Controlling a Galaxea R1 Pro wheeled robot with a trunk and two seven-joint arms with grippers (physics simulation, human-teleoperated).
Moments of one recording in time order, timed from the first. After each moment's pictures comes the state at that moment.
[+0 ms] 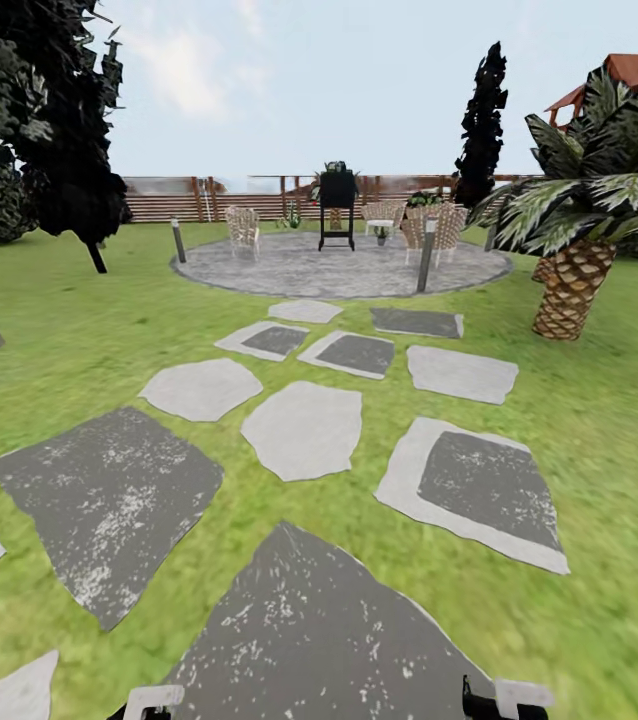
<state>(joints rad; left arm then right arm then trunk) -0.36 0.08 0.00 -0.13 0.03 -0.35 0.05 -0.40 -0.04 -0.07 -0.03 0.10 -0.59 -0.27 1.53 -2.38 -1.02</state>
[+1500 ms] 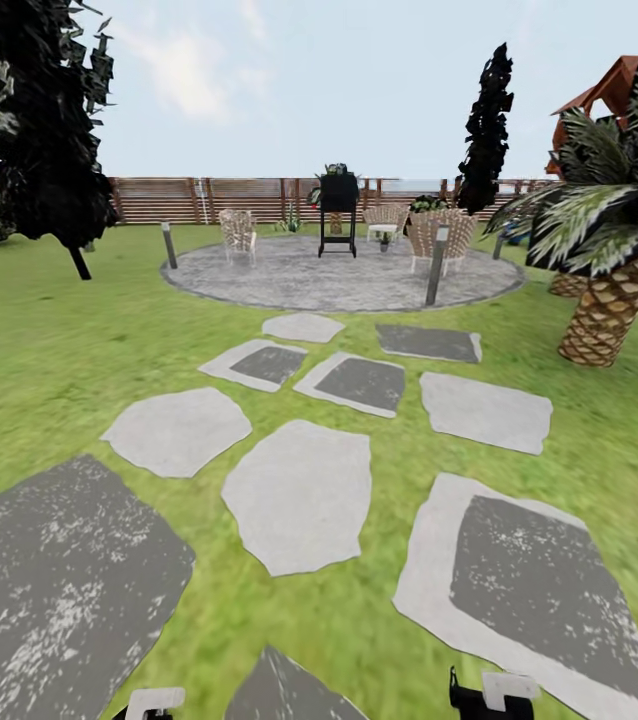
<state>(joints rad) -0.36 0.07 -0.01 -0.13 0.02 -0.35 0.05 -0.40 -0.02 -0.07 -0.05 0.10 -0.60 -0.26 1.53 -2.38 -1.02</state>
